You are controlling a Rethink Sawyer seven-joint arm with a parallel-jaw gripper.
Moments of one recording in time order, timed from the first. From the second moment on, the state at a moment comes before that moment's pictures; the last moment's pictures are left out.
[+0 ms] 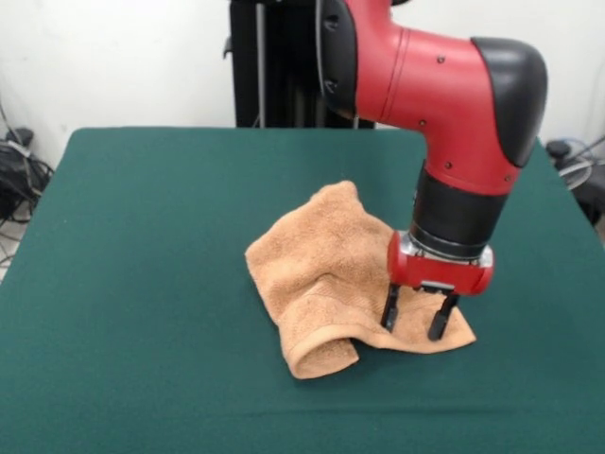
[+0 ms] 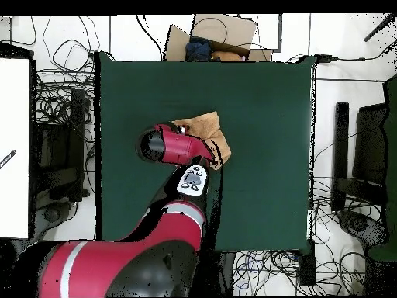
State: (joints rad) arm 0.09 -0.25 -0.21 1.41 0.25 0.19 1.58
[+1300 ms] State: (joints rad) arm -0.03 -0.29 -0.04 1.48 0.34 0.19 1.58
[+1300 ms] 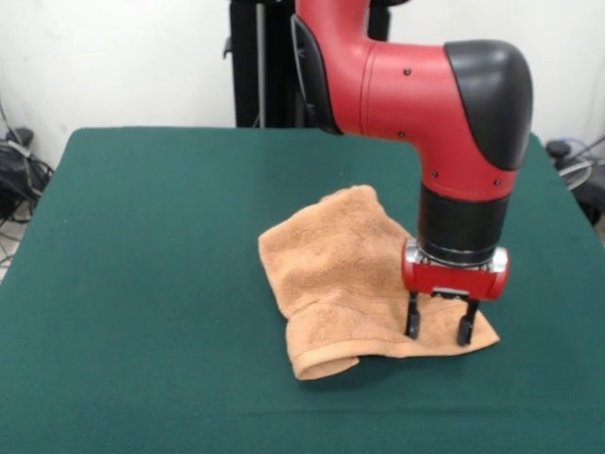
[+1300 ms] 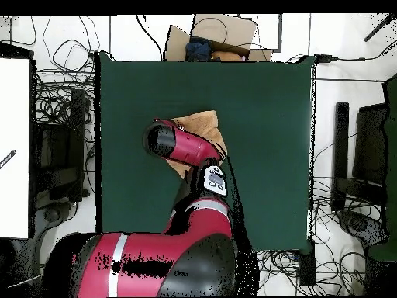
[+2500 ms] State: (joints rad) arm -0.03 -0.30 0.00 1.50 0.36 0.19 1.58
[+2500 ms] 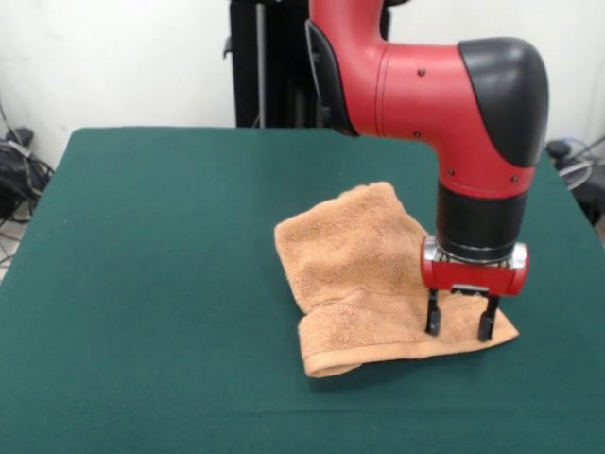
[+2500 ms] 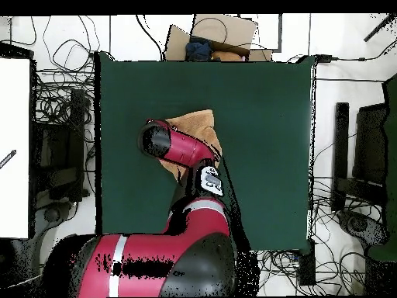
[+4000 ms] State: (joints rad) arm 0.01 -0.31 0.00 1.53 0.44 0.17 1.58
